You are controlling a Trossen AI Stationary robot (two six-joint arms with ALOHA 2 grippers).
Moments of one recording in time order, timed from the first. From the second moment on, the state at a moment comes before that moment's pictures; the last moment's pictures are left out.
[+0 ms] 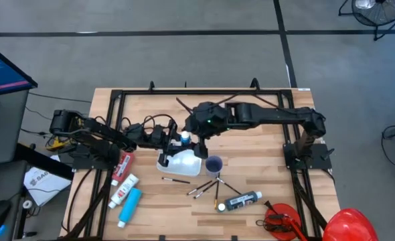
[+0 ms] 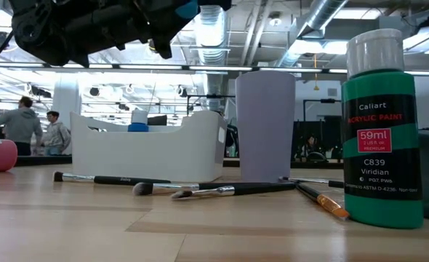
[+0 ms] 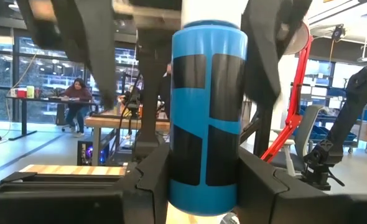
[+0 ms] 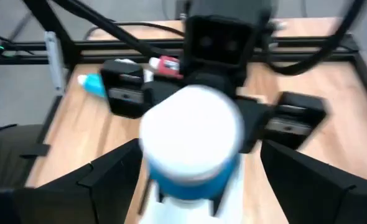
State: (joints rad) left arm 0.00 1.47 0.43 1.32 0.13 -0.11; right arm 0.04 1.83 1.90 -0.72 -0.05 0.03
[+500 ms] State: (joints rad) left arm 0.00 1.47 0.41 1.34 0.13 -0.11; right arm 0.04 1.84 1.93 -0.76 -0.04 0.05
